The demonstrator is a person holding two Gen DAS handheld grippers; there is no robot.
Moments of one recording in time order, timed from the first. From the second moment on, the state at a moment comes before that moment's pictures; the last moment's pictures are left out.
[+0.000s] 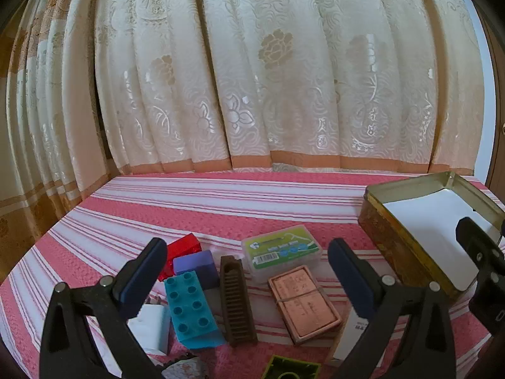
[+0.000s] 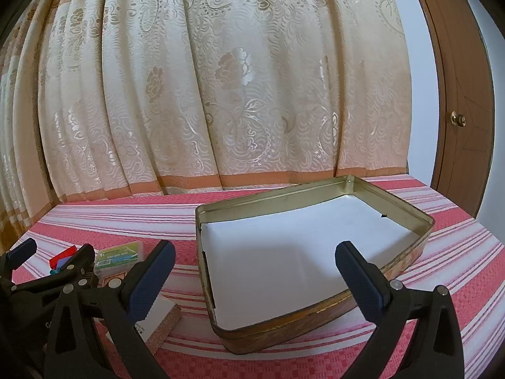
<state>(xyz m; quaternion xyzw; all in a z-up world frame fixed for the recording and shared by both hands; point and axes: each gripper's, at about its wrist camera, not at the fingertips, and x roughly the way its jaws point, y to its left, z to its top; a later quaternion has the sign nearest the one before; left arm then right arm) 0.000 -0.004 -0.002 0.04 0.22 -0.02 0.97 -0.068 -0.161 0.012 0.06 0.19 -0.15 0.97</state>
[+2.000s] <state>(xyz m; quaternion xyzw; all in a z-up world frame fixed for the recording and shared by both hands) -0.058 0.101 -0.026 -0.02 0.34 0.00 0.94 -0.067 -0.109 0.008 -0.01 0.24 0.02 0.97</state>
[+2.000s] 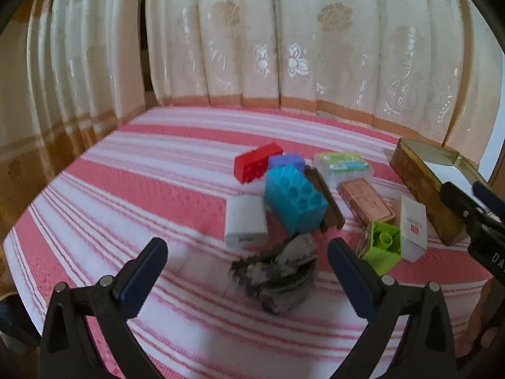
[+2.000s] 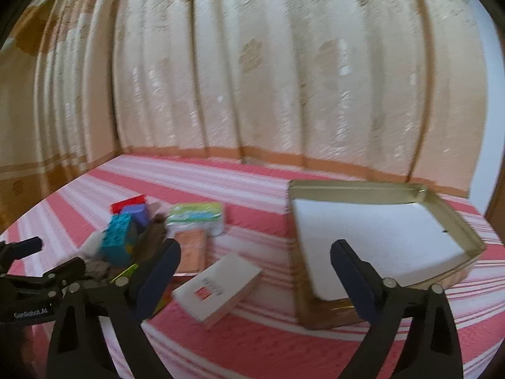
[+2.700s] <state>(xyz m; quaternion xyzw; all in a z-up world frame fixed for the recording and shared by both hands) -0.030 0.092 -0.052 -0.05 0.43 -0.02 0.90 -0.043 -0.112 -0.015 0.04 0.35 0.09 0.93</state>
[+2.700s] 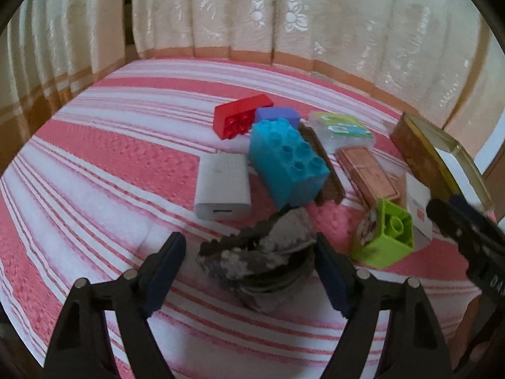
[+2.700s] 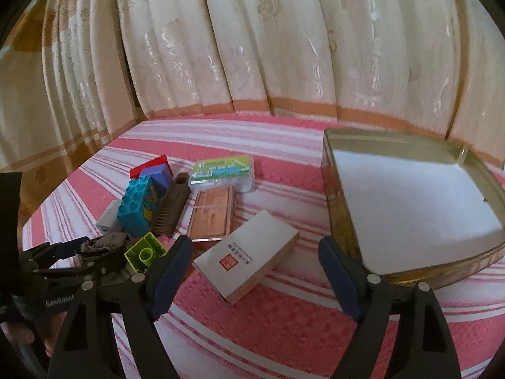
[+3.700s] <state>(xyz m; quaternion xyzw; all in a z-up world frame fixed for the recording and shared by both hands) -0.054 0.095 -0.034 -0.05 0.37 -0.05 0.93 -0.009 -0.102 -0.036 0.03 0.42 0.09 0.90</state>
